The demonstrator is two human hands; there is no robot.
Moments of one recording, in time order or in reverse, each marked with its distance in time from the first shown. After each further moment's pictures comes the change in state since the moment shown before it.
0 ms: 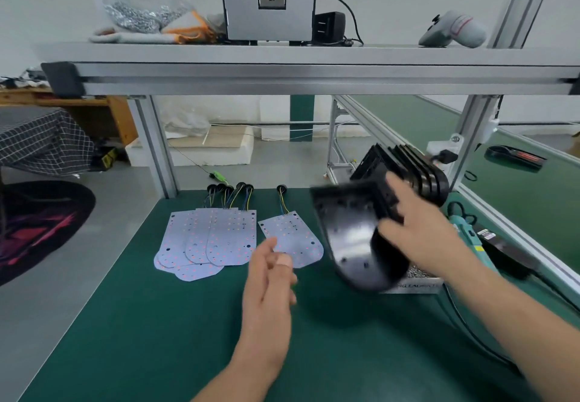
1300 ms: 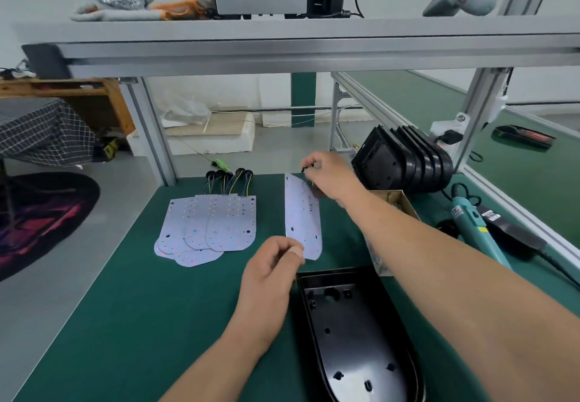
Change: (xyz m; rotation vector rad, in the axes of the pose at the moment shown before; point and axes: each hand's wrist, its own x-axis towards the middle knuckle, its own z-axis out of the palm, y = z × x) left_hand 0.015 -0.005 -0.008 0.155 -0.164 0.090; right_hand 0.127 -0.047 0.111 0.311 -0.111 0.078
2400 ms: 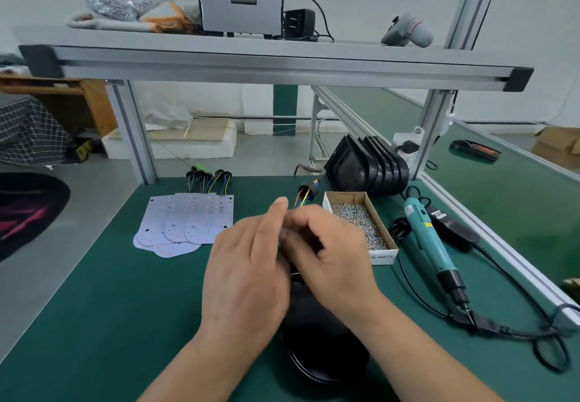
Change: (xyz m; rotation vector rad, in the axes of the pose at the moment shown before) left_hand -0.046 0.058 0.011 0.868 0.280 0.794; right_hand -0.230 -0.047 -0.028 0.129 0.251 -0.640
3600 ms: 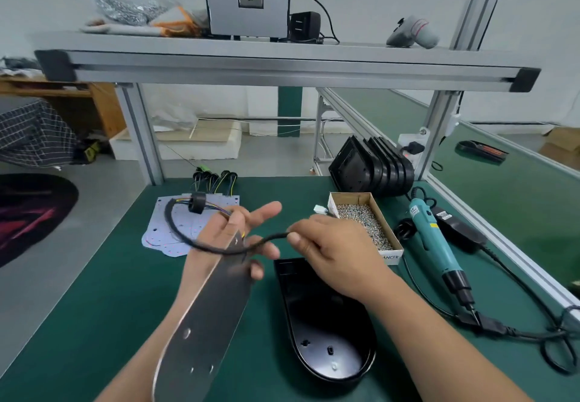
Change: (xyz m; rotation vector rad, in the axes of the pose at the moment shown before) left_hand 0.023 -0.041 -0.009 -1.527 -0.152 -0.921; right_hand 0.009 0.033 -0.016 -0.494 -0.405 -0.002
